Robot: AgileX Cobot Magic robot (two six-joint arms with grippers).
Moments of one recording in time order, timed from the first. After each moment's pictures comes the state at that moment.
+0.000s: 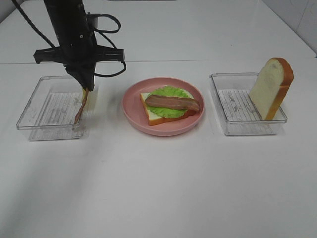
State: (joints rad) left arm -0.40 2.19 -1.91 -0.01 1.22 -0.42; right arm 0.01 0.00 -0.46 -0.09 1.10 -0.03
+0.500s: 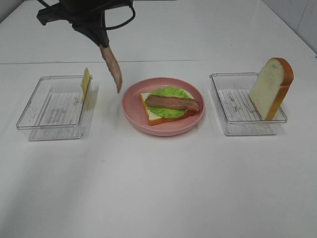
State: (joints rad) left arm -0.40 2.11 -2.07 -0.17 1.22 -0.35; right arm 0.01 0.00 -0.46 -0.09 1.10 -0.03
